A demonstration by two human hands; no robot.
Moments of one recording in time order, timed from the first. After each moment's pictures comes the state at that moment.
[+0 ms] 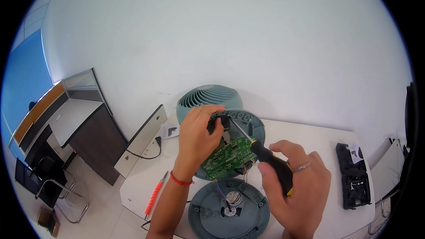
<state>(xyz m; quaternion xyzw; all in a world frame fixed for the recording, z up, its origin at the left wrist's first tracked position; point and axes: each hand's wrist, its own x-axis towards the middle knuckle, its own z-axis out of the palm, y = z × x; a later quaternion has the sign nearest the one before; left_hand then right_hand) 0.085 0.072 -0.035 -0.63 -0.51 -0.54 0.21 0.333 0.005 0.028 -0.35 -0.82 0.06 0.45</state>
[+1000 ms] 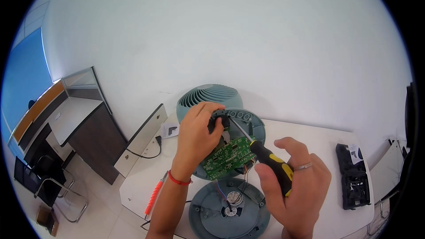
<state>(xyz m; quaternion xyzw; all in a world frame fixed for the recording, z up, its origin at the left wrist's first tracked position) 0.079 0.069 -0.032 -0.64 -0.52 -0.53 0.20 0.321 0.014 0.016 -0.32 -0.80 0.02 0.50</state>
